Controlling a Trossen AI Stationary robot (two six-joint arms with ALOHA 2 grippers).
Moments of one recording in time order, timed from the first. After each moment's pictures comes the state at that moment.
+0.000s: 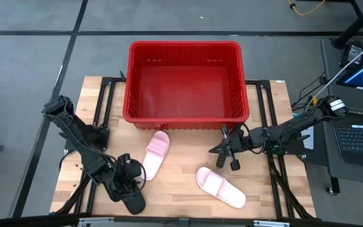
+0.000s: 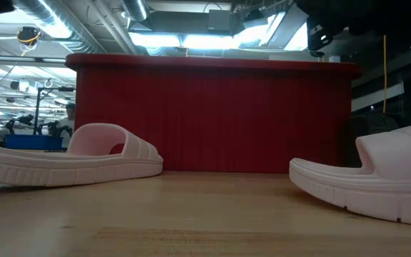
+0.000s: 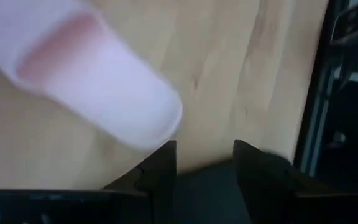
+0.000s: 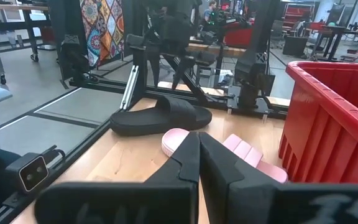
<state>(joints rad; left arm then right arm) -0.84 1.46 1.10 -0.84 -0.35 -1.16 0.34 1.13 0.38 0.71 0.11 -0.06</state>
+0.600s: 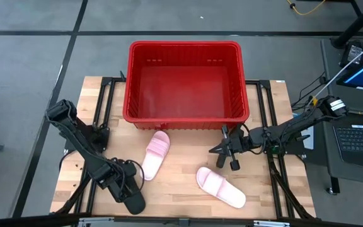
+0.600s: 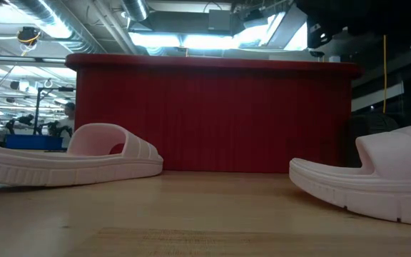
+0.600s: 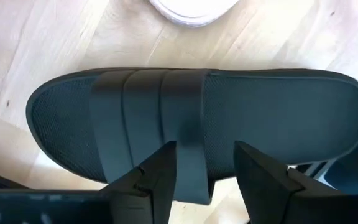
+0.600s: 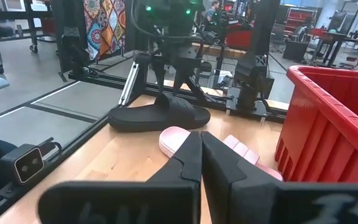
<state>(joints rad) -0.84 1.55 1.10 -1.00 -0.04 -1.43 0.33 1.13 0.38 0.70 0.11 -0.11</state>
